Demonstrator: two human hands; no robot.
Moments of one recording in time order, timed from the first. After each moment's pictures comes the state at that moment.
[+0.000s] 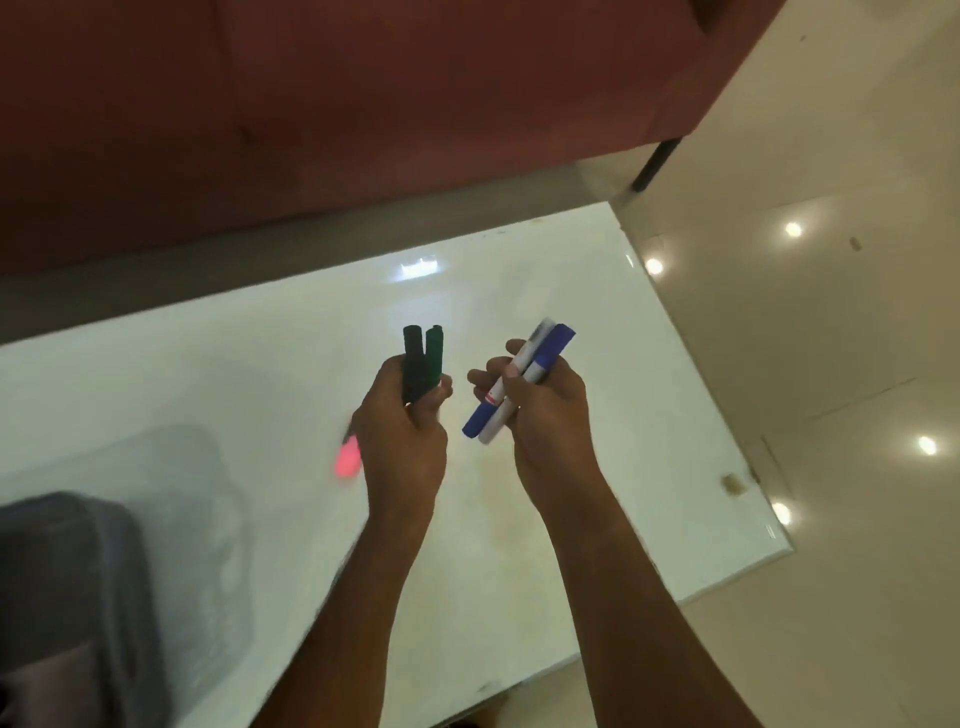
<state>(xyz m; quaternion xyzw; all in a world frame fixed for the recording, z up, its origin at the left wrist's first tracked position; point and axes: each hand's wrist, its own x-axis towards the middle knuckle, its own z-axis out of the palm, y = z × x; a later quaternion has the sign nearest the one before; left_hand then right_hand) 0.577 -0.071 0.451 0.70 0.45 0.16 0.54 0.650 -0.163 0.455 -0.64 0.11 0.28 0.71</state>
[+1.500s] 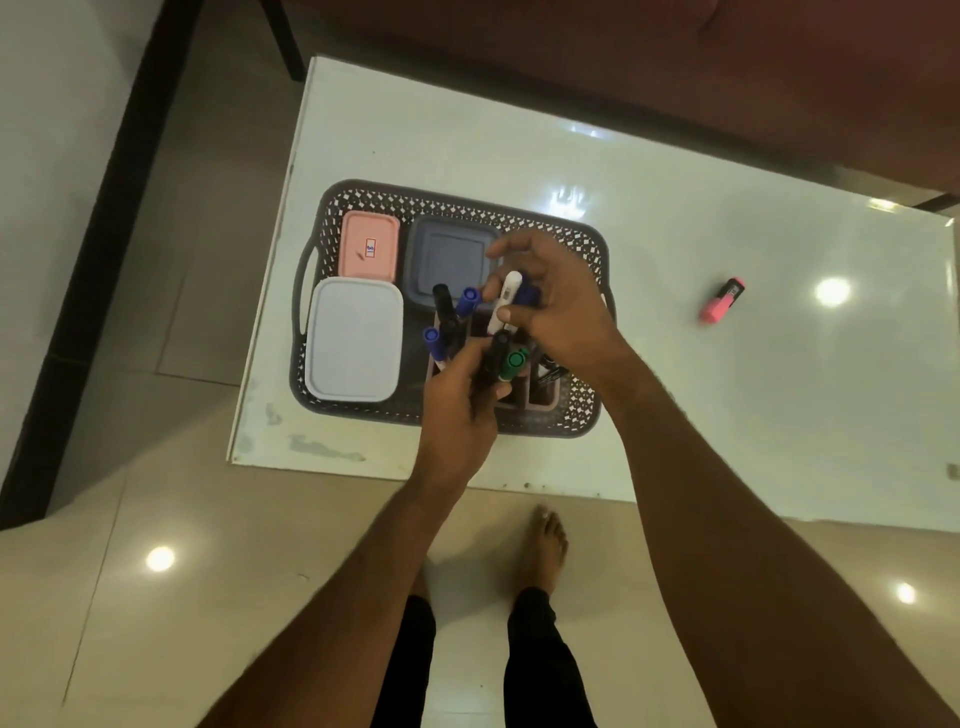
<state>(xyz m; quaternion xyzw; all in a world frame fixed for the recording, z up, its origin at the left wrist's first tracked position) 0.137 0.074 0.428 0.64 0.41 0.23 0.61 0.297 0.080 0.476 -0.73 -0.38 0.40 0.40</state>
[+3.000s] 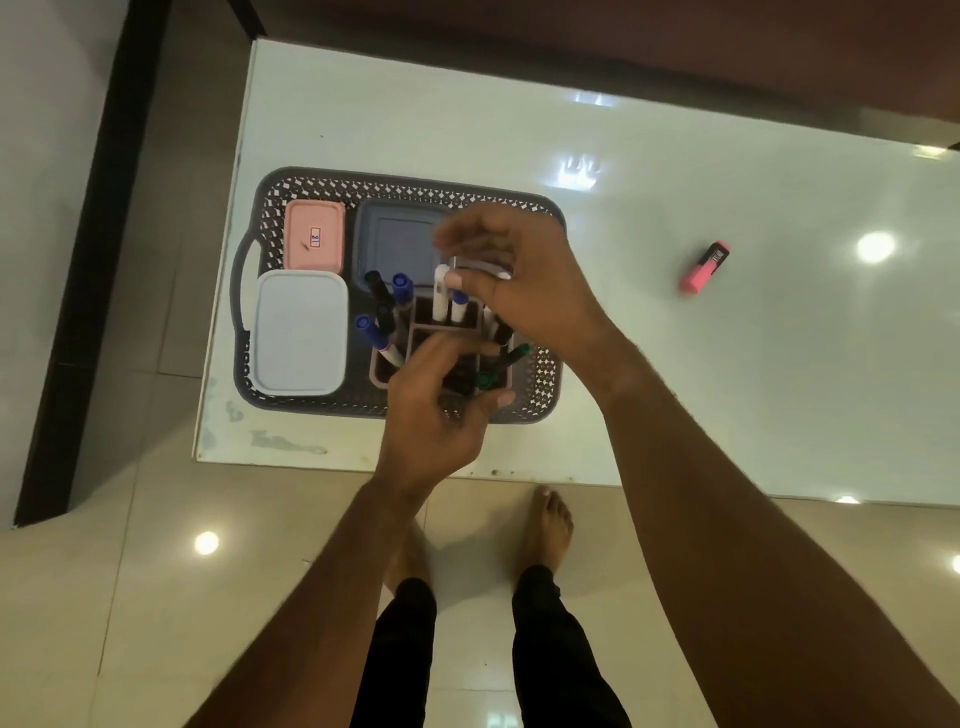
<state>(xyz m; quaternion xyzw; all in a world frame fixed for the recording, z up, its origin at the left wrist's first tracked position) 0.154 0.055 0.442 0.76 0.31 0.29 0.50 0.325 0.065 0.493 -0.70 -0.45 0.35 0.43</state>
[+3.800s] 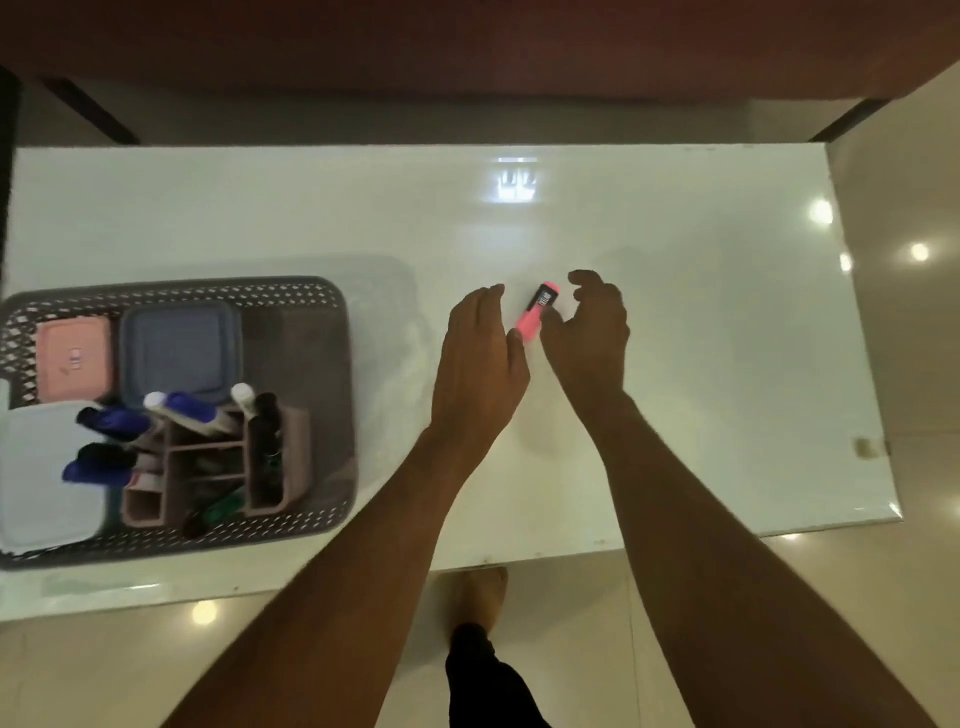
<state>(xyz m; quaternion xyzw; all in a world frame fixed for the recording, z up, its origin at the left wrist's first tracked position) 0.433 -0.008 0.410 0.85 0.37 0.11 0.37 0.541 -0.072 0.405 -0.92 -0.16 0.17 0.32</state>
